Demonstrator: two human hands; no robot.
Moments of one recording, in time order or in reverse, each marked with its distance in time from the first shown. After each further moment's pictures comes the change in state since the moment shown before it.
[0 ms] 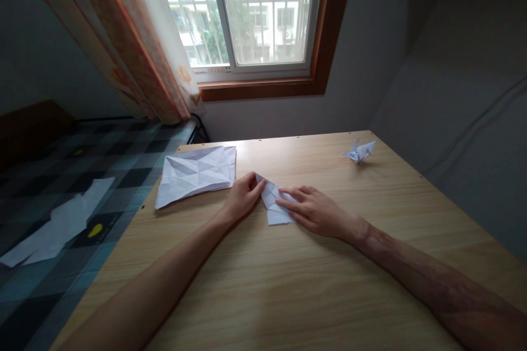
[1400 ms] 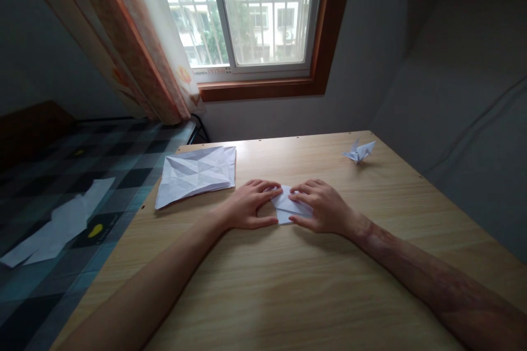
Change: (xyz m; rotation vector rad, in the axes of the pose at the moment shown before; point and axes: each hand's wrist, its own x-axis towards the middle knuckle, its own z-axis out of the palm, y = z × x) left_hand -0.003 0.013 -0.023 0.177 -0.503 0.561; right_hand -0.001 0.007 -0.008 -0.049 0.081 0.076
